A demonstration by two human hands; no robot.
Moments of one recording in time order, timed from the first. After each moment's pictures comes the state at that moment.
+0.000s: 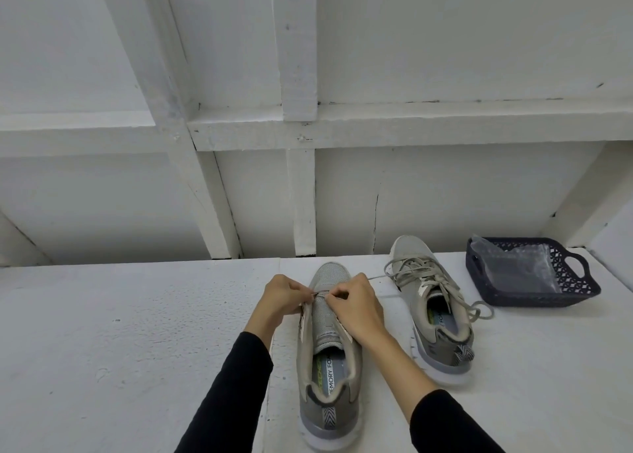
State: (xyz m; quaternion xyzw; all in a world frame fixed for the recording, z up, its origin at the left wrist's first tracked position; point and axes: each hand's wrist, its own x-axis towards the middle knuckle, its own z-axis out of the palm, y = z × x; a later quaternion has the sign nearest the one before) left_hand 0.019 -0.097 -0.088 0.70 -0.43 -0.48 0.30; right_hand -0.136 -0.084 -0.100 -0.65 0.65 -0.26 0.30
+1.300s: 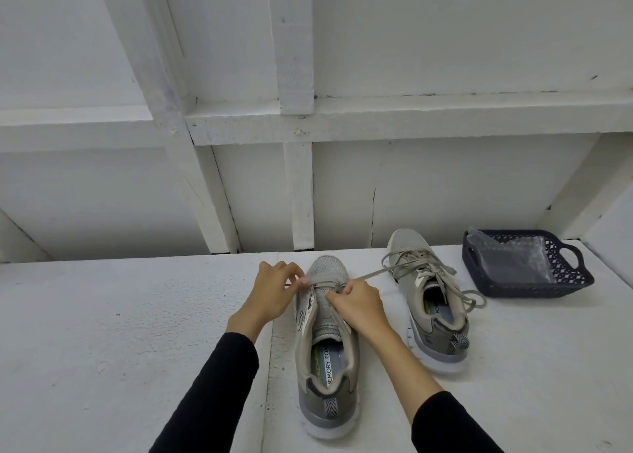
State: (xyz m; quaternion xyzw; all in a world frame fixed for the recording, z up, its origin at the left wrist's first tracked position) left_hand 0.043 -0.092 -0.106 0.63 -0.71 -0.23 0.24; right_hand -0.141 -0.070 -0.084 -0.58 0.68 -0.26 0.38
